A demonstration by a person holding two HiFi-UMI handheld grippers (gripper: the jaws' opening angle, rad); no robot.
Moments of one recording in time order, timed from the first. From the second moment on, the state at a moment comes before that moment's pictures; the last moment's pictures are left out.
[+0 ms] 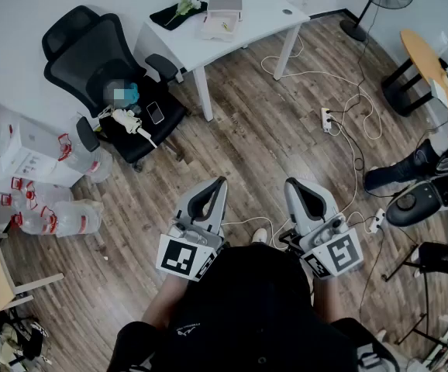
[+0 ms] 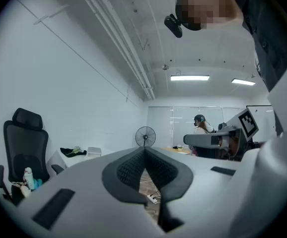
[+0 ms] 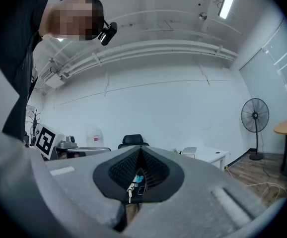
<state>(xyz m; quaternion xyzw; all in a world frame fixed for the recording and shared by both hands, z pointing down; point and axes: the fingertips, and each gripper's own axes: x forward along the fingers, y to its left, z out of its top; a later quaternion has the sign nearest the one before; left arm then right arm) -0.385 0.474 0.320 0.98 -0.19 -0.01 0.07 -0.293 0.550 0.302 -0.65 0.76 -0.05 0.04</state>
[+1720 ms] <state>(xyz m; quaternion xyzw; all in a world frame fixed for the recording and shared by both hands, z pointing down) -0.226 0.439 0.354 0.98 -0.20 0.01 0.07 -0.138 0.526 0.344 -0.67 0.74 -0.08 0.02</state>
